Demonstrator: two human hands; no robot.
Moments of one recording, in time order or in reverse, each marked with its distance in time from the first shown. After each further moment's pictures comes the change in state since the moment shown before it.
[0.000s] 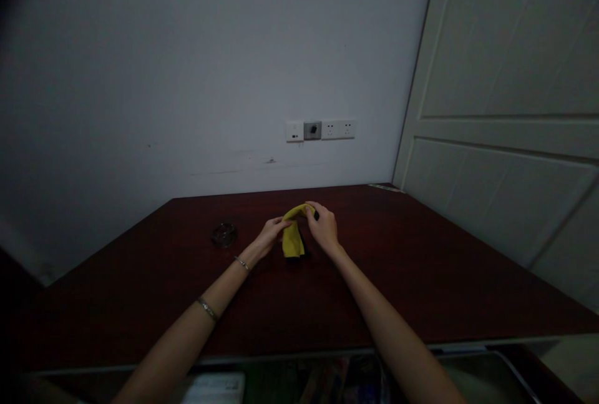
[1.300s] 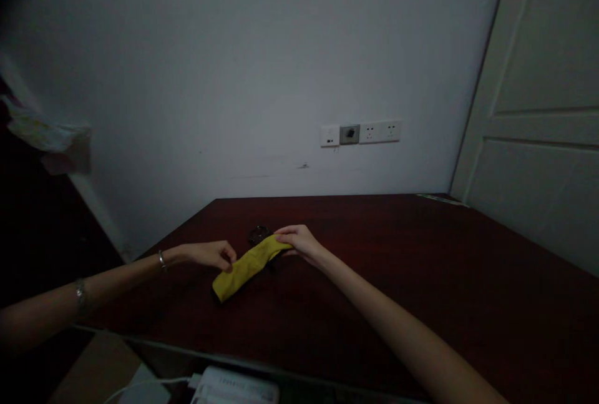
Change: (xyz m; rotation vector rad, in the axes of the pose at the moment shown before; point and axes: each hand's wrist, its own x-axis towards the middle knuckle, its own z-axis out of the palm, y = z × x) left_hand -0.121 0.076 -0.207 0.860 -0.464 -0.328; right_hand -0.015 -0.101 0.085 0.782 -0.806 0.691
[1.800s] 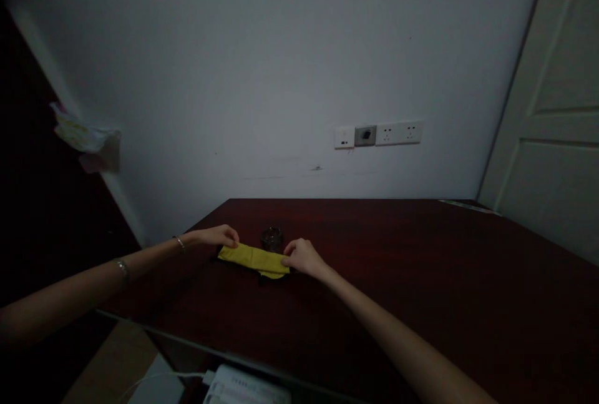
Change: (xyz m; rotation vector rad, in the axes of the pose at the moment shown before) left_hand -0.002 -0.033 -0.051 0.310 0.289 -0.138; right_hand 0.014 0.032 0.016 -0.760 -0.009 -0.164
